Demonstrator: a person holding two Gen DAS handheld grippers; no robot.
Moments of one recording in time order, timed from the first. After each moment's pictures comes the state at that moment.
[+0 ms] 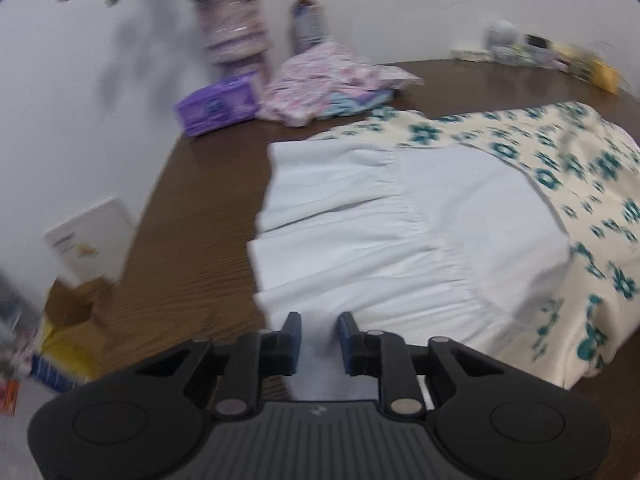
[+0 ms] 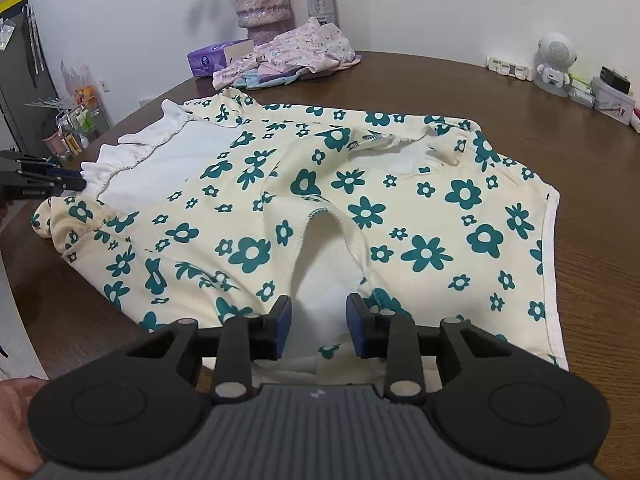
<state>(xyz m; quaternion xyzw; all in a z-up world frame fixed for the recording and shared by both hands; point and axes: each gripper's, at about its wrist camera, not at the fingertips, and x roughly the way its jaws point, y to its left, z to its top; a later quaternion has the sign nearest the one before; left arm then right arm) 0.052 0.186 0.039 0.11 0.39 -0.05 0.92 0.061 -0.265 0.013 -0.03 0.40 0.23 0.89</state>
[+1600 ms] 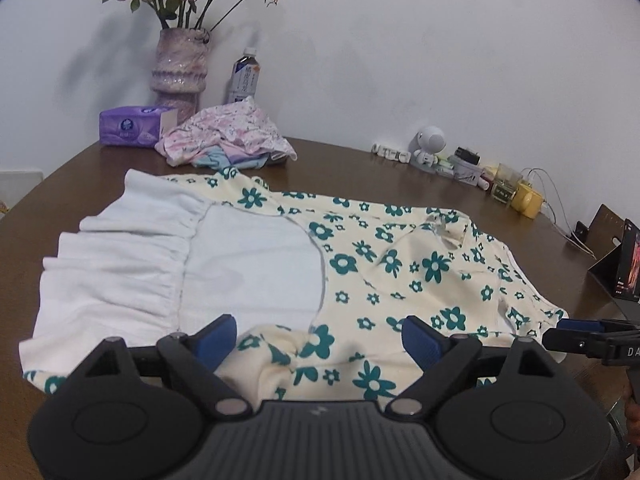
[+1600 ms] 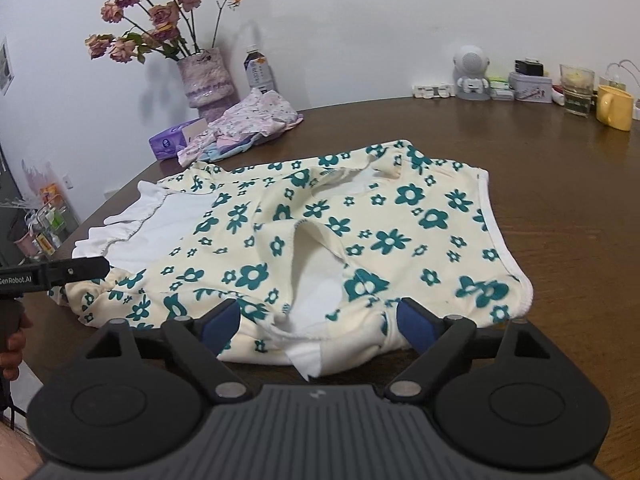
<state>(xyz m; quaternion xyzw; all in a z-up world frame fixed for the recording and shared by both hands) -0.002 0.062 0.036 -0.07 0.30 -0.13 0.94 -0.004 -0.284 0.017 0.08 0.33 0.14 0.93</state>
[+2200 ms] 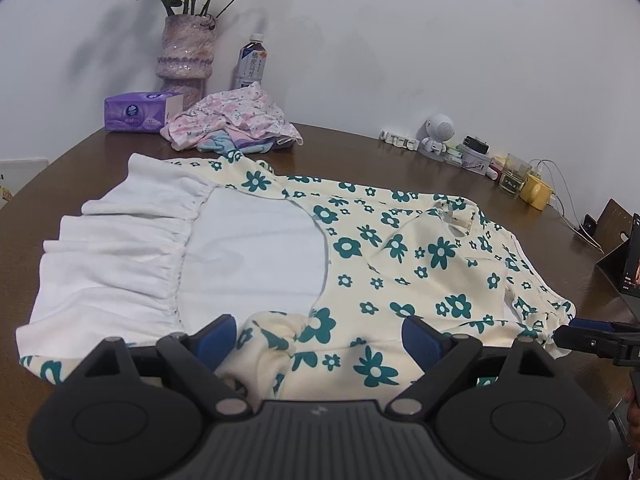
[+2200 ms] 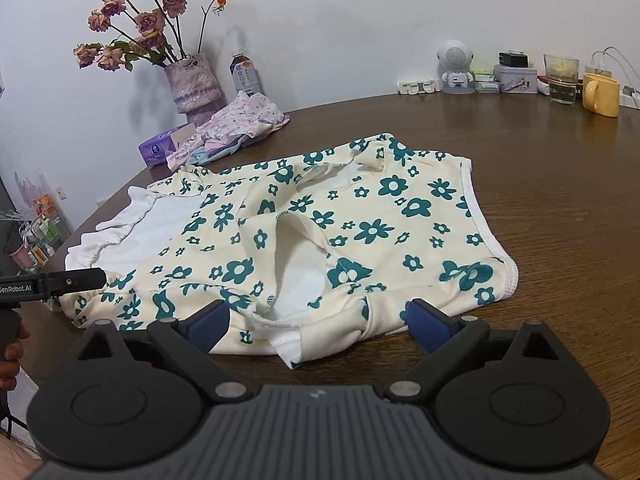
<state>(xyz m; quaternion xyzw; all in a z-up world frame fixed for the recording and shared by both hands) -0.001 0.059 0.030 -0.07 0.32 -0.12 0.94 -0.008 -0.291 0.009 0.09 0.32 0.13 0.93</state>
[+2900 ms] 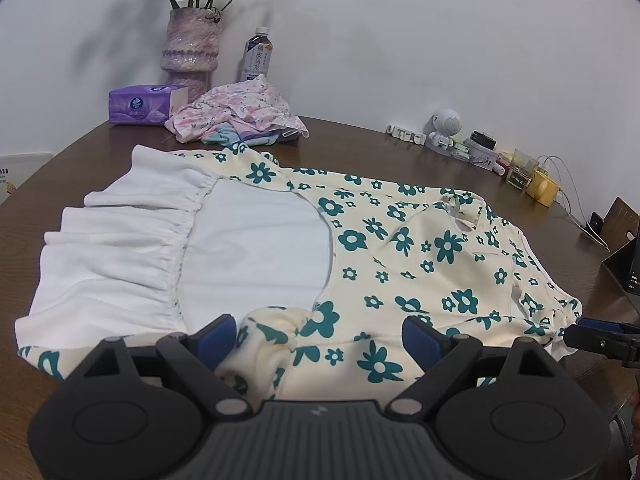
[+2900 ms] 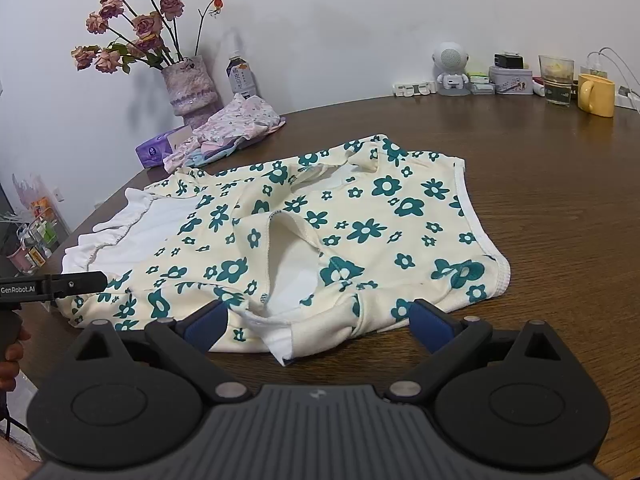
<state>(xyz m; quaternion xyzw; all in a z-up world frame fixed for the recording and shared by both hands) 0.001 0.057 0.026 -0.07 0.33 -0.11 0.93 -0.012 -0.293 0.007 0.09 0.32 0.12 0.94</state>
